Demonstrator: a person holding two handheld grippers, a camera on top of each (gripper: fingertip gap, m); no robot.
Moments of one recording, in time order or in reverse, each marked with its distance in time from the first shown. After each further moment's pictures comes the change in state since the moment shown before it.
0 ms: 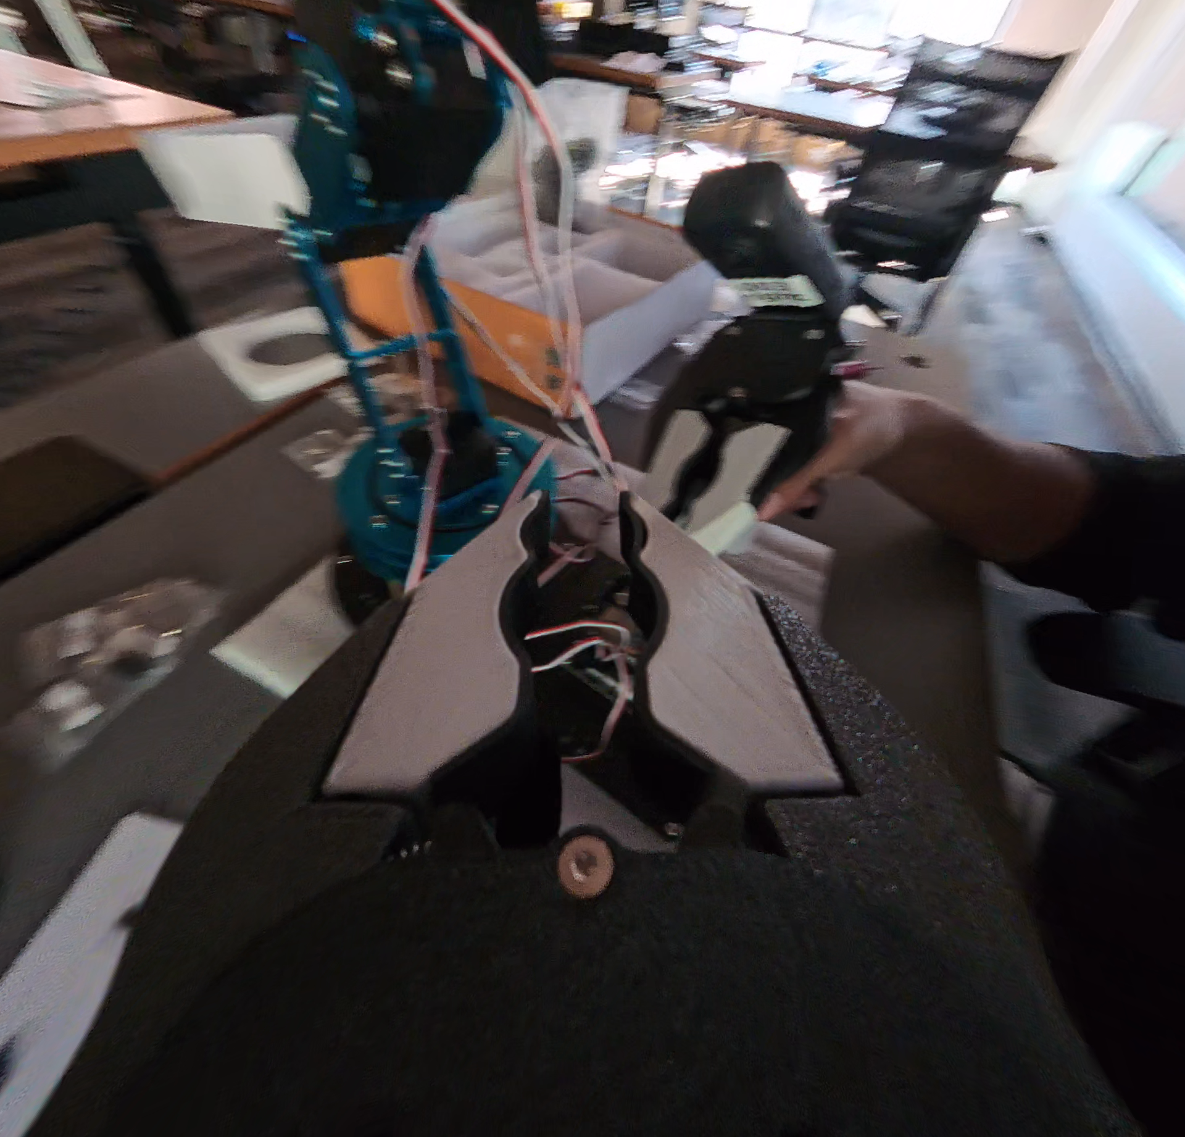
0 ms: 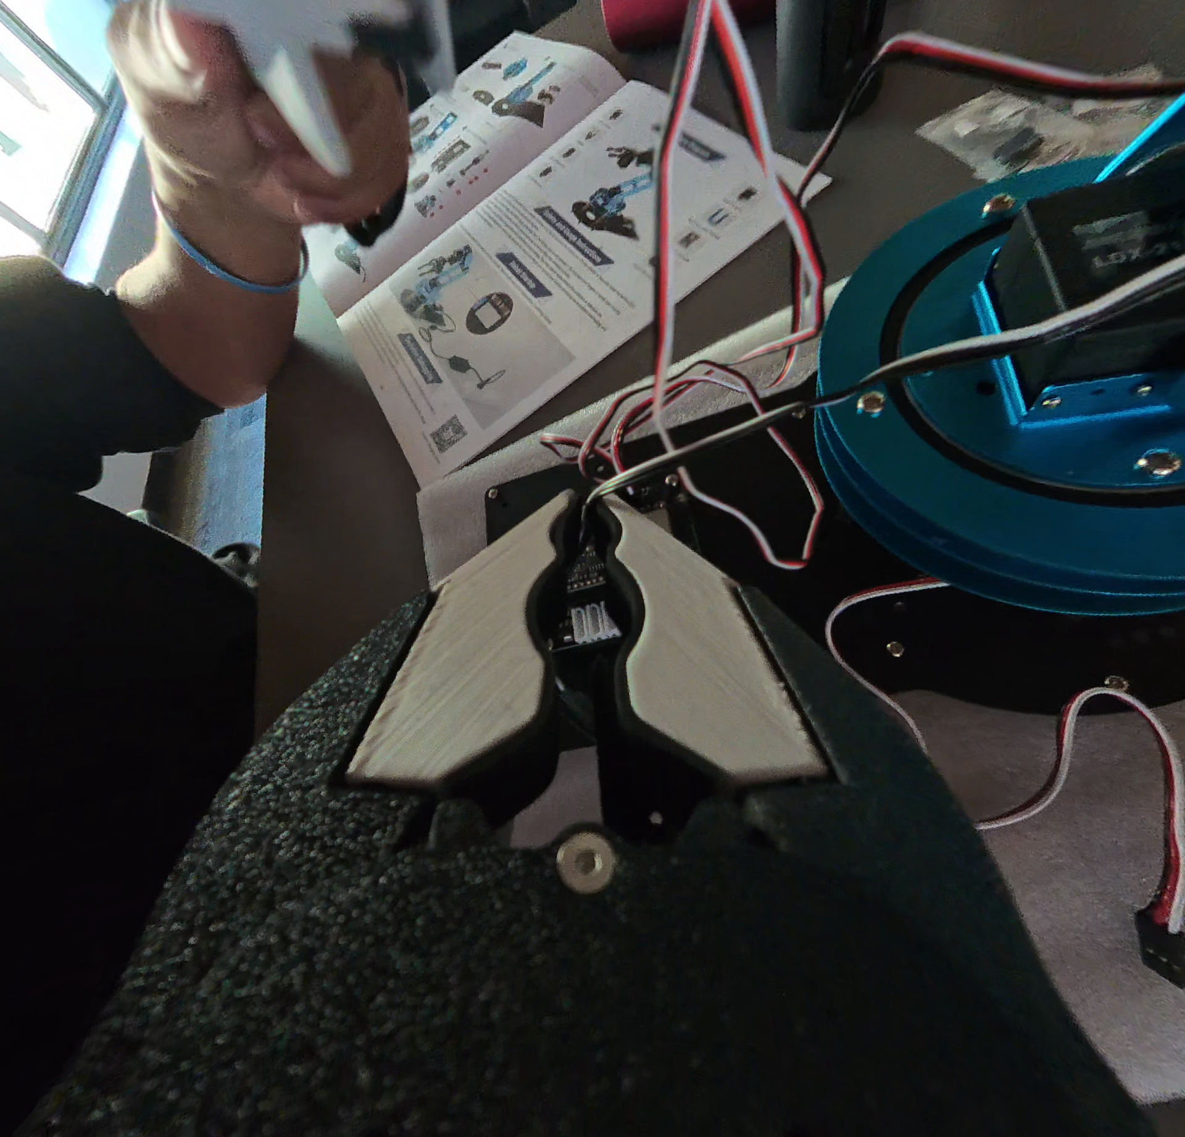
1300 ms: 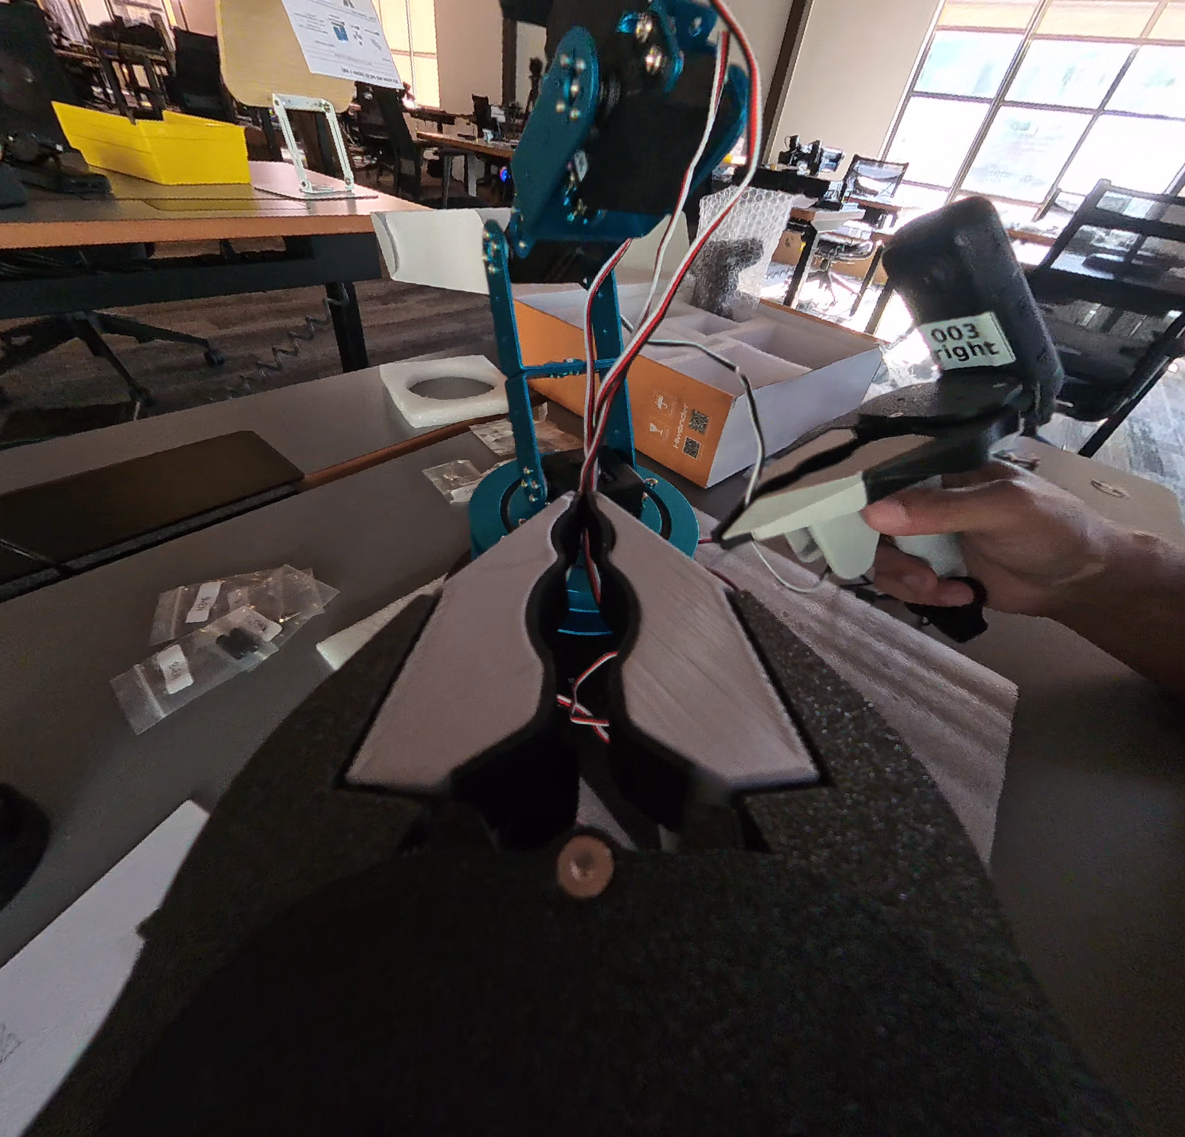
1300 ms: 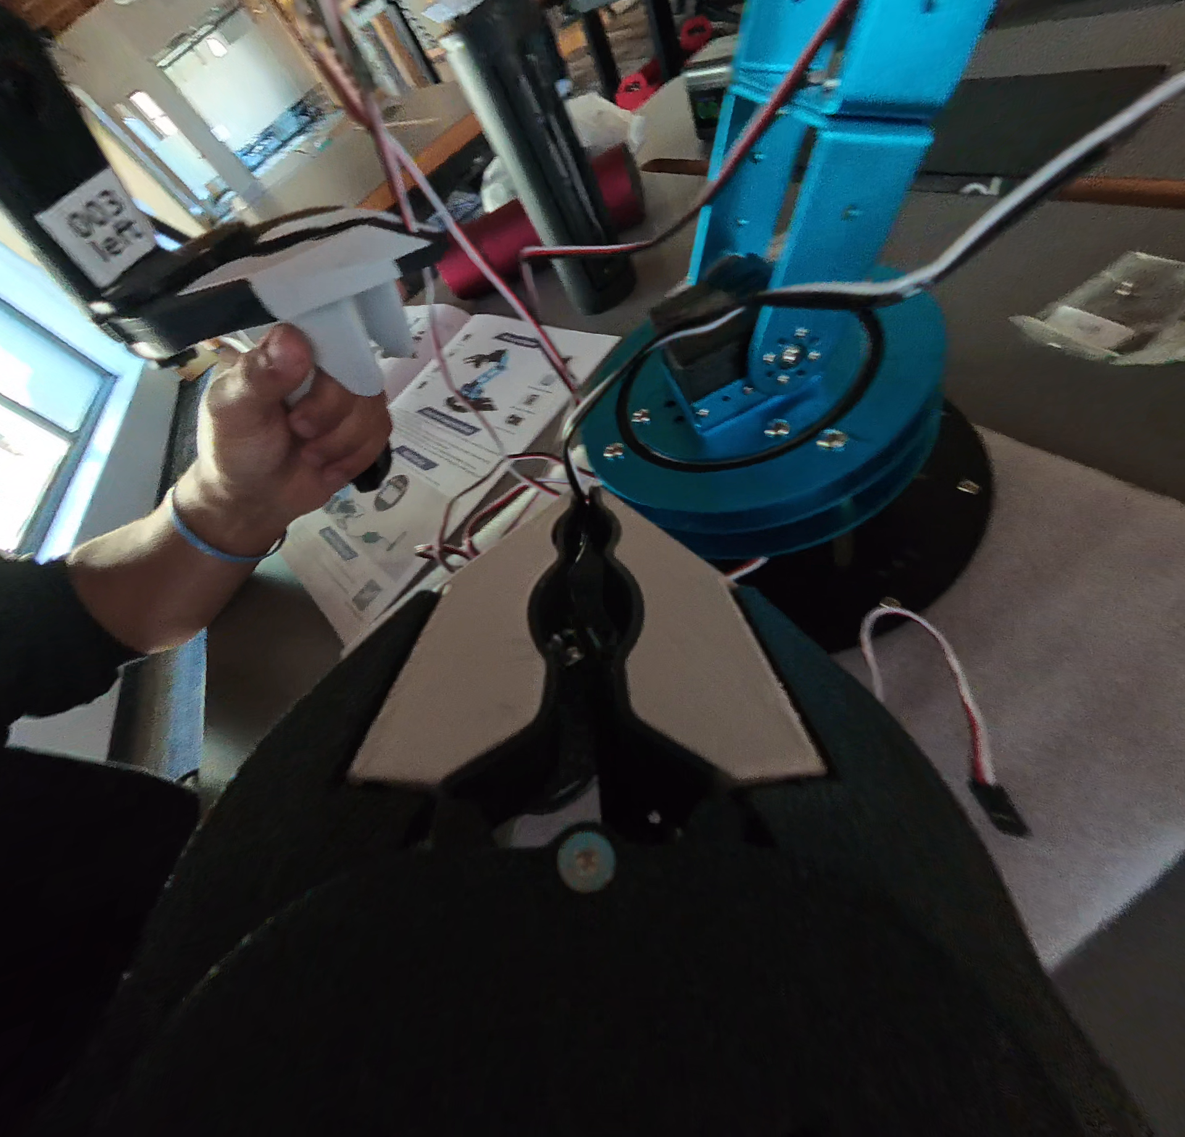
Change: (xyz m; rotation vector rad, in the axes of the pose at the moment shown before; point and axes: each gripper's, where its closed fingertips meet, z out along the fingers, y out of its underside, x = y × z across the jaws) left arm -0.054 0.008 0.025 0.167 -0.223 -0.064; right arm 0.060 -0.024 -0.035 0.310 0.185 0.211
